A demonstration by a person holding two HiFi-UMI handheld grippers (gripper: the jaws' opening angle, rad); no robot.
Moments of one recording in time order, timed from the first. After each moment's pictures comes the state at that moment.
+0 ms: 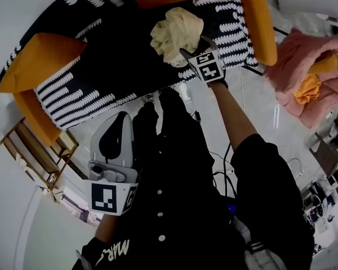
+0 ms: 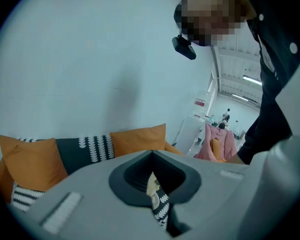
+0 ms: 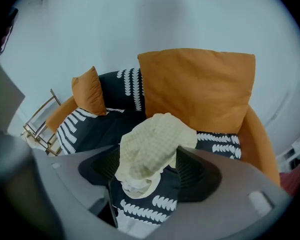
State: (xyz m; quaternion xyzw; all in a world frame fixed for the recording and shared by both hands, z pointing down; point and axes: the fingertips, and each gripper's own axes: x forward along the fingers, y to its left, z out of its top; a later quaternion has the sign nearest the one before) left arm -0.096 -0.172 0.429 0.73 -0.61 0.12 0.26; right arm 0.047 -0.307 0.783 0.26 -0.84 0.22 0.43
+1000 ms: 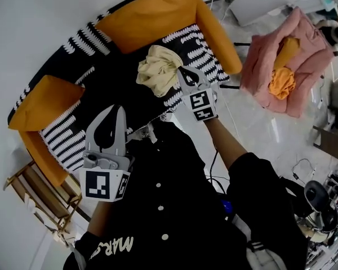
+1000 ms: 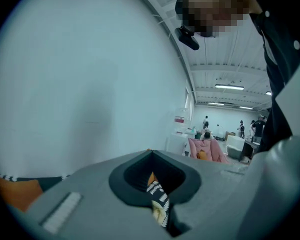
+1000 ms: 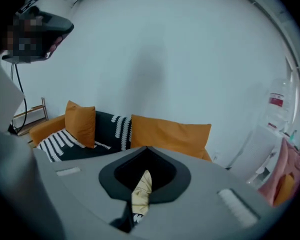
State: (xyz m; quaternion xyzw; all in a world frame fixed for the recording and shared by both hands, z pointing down) left arm -0.070 -0.189 0.329 0.82 -0.55 0.06 0.13; right arm 0.087 -0.291 0.559 0.40 -0.87 0.06 0.29
